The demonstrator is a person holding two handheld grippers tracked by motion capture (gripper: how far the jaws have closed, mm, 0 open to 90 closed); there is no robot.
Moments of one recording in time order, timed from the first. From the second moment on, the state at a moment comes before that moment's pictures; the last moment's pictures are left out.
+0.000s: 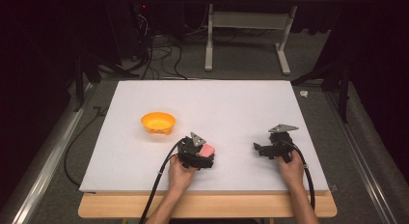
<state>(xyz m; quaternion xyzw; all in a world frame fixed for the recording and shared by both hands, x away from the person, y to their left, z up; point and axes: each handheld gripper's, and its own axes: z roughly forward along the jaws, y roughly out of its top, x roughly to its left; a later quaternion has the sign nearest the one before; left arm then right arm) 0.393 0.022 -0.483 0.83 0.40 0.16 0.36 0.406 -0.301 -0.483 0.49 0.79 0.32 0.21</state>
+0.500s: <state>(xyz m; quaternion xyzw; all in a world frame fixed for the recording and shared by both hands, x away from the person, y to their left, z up) 0.390 0.031 -0.471 0.82 0.40 0.14 0.38 0.406 -0.301 -0.483 0.49 0.79 0.32 0.21</state>
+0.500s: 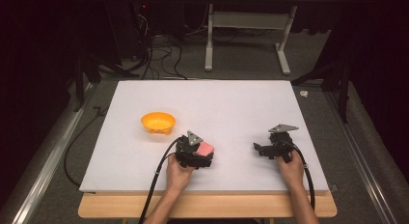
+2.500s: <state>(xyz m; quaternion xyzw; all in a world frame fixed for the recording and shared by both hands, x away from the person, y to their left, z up) 0.388 0.117 -0.418 0.77 0.45 0.19 0.41 0.406 -0.301 -0.483 0.49 0.79 0.32 0.21</state>
